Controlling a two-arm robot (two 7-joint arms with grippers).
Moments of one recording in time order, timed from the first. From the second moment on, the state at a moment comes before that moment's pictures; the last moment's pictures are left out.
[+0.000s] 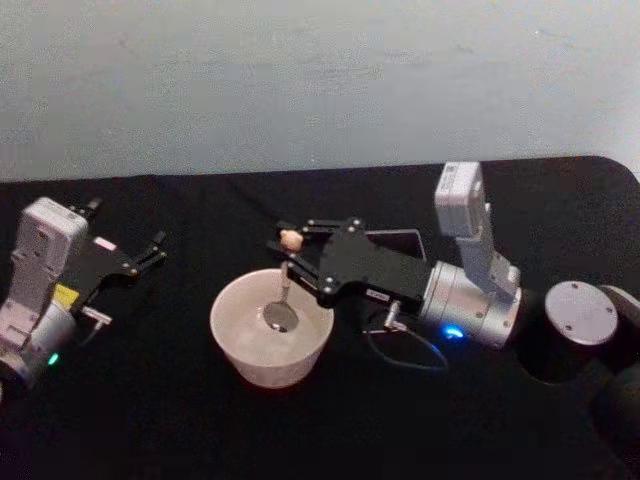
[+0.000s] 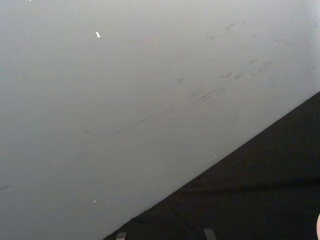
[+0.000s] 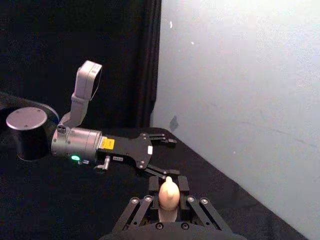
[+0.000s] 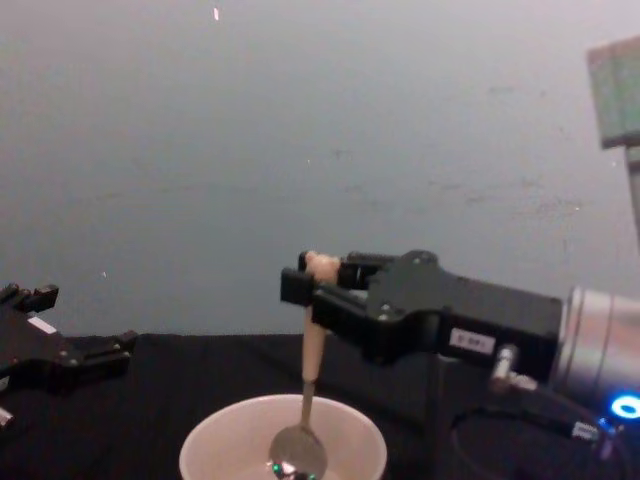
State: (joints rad) left arm -0.20 0.60 0.45 -1.41 -0.25 -0.12 0.03; right arm 0.42 0.36 -0.59 -1.31 0.46 -0.23 0.73
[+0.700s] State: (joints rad) left arm -0.20 0.60 0.45 -1.41 -0.25 -0.12 0.03; right arm 0.47 0.29 -0.60 -1.17 0.42 -0.26 0.72
